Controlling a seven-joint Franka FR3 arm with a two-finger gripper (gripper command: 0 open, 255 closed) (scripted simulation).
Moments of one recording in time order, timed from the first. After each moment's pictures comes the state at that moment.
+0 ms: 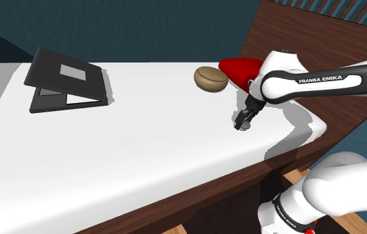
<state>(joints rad) -0.09 -0.57 -0.12 -2.76 -0.07 2.20 -0.20</state>
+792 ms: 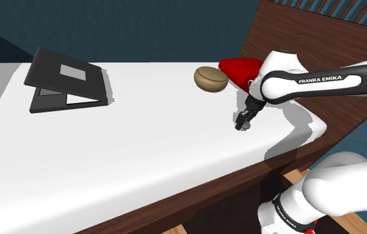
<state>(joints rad) -0.09 -0.57 -0.12 -2.76 -0.07 2.20 -0.20</state>
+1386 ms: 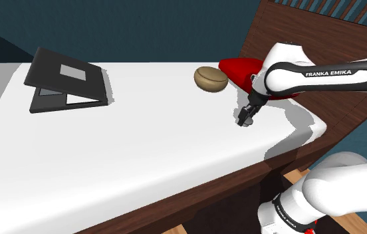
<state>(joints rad) -0.09 -0.60 -0.11 -2.72 -0.07 2.12 -0.20</state>
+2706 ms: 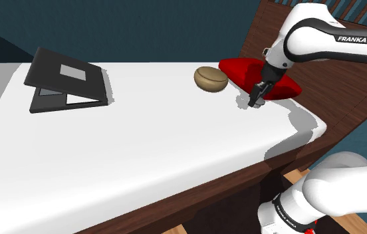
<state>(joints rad) -0.09 -0.67 -0.10 -2.49 -0.06 1.82 -0.20</state>
